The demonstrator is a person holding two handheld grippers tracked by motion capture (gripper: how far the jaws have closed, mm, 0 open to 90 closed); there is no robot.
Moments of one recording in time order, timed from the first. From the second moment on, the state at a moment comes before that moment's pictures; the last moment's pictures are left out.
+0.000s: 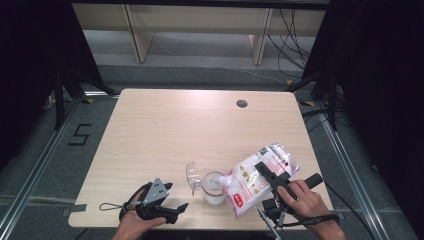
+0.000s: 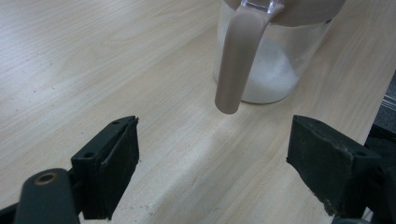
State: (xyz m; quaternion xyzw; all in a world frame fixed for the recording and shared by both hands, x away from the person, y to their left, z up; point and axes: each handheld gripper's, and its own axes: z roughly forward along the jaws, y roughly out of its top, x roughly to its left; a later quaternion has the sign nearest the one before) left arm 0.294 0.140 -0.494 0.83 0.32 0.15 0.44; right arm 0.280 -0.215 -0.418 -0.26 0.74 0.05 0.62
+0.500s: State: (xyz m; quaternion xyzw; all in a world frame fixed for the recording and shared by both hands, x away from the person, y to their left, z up) left arm 0.294 0.139 -0.495 0.82 0.32 0.14 0.45; right arm 0.280 -0.215 -0.415 -0.26 0.74 0.05 0.61
